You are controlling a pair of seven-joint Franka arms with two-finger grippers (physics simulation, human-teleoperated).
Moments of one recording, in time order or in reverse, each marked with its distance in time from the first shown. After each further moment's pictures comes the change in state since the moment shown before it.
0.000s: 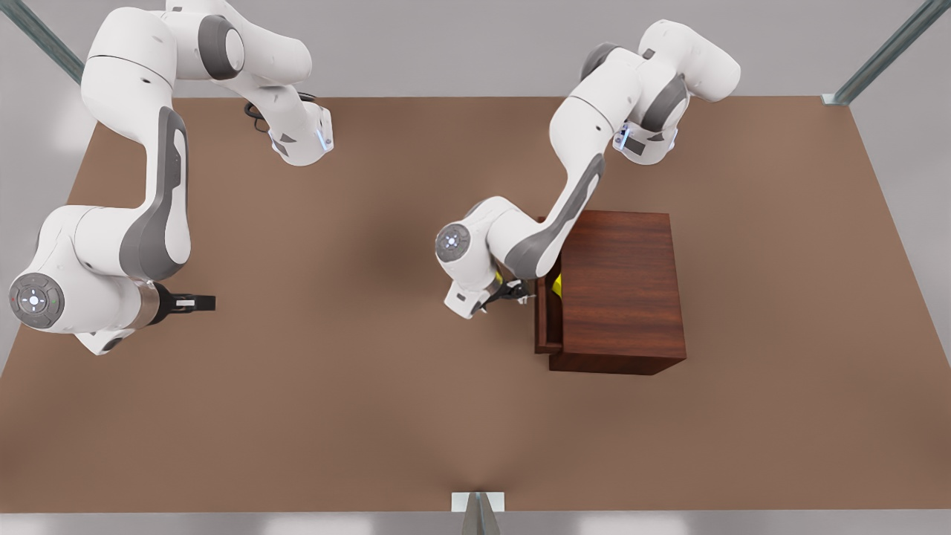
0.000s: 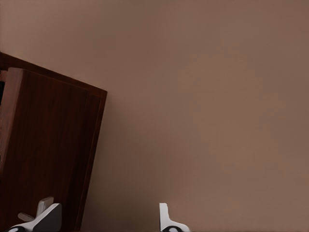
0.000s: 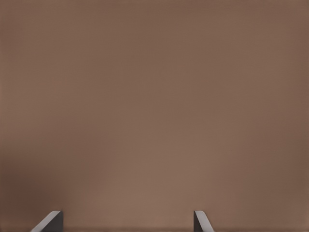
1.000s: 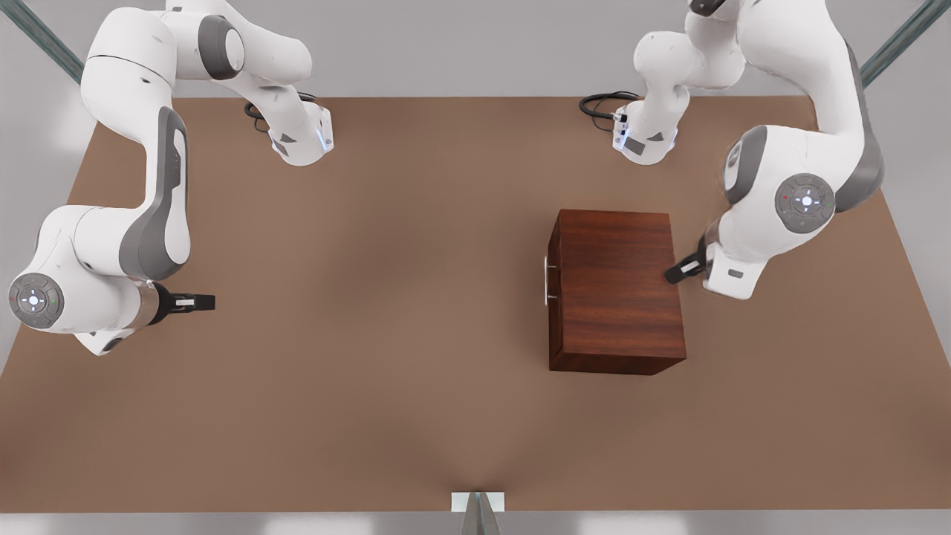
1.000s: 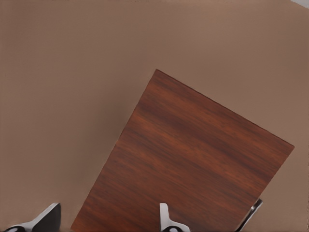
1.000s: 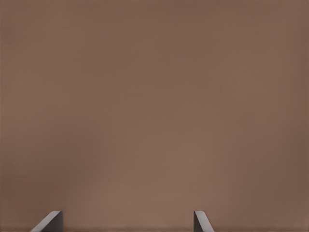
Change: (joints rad) left arm 0.560 -0.701 0.019 -0.465 -0.250 -0.150 0.314; right arm -0.001 0.000 0.000 0.000 -0.001 0.000 -0.016
